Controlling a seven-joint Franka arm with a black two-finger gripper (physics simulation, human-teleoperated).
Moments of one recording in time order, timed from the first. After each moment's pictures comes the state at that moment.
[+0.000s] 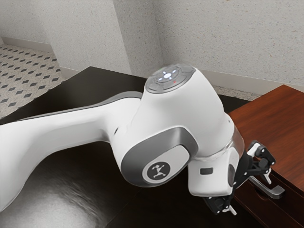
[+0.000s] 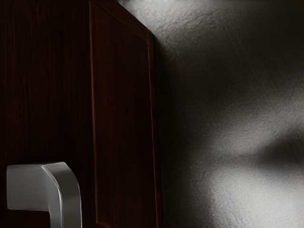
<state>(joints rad) -0.41 -0.01 -0.13 -1.85 -0.03 2.21 1.49</state>
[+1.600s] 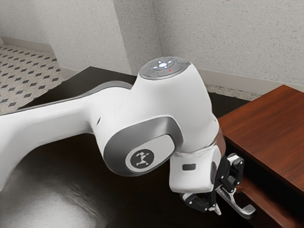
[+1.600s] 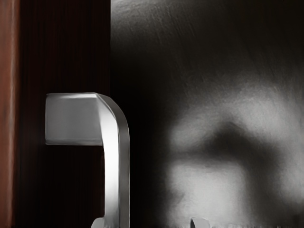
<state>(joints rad) -0.38 -0.07 -0.13 -1.86 -0.03 1.99 1.45</state>
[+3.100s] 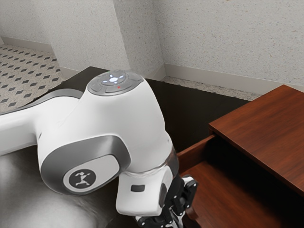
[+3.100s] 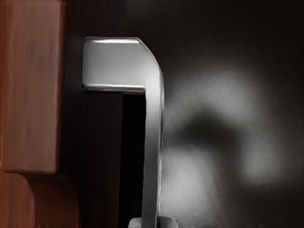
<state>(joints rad) -0.38 -0.31 -0.13 -2.07 -0.02 1.87 1.41</state>
